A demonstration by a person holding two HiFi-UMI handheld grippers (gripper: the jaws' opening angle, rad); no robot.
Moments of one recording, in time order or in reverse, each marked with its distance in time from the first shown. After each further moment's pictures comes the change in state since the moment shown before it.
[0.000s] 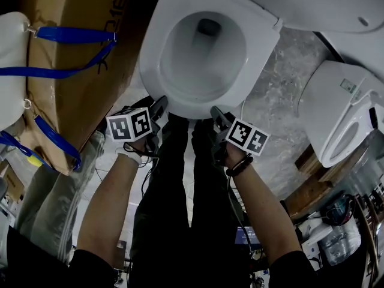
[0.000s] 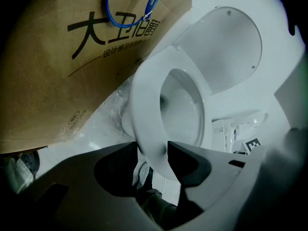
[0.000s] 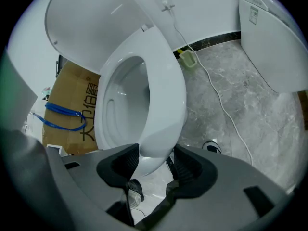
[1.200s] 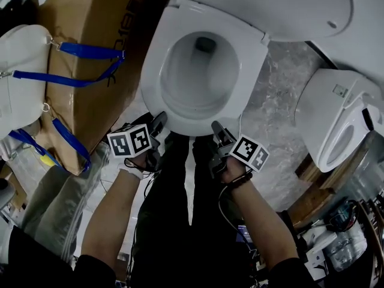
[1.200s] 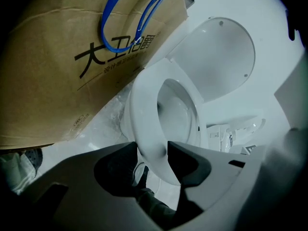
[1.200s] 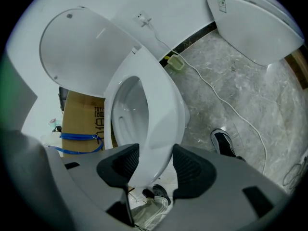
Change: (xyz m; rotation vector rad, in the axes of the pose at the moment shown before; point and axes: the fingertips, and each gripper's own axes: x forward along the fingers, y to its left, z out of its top) left arm -0.048 -0.033 0.008 -0.046 -0.038 -0.008; right arm -0.055 0.031 0.002 0.251 -0.070 0.090
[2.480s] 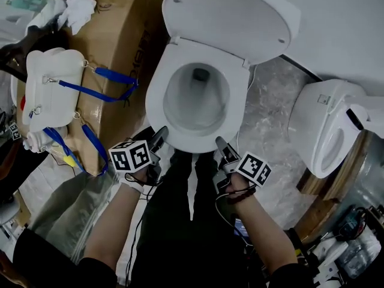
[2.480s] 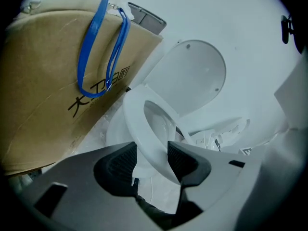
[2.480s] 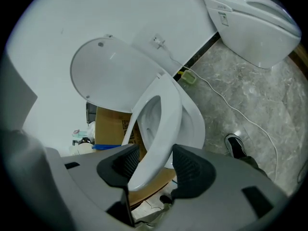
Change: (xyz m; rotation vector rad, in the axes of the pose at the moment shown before) left arm -0.091 -0.084 0.044 0.112 -0.113 -0.090; right arm -0.100 0.078 0.017 0.016 -0.106 0.174
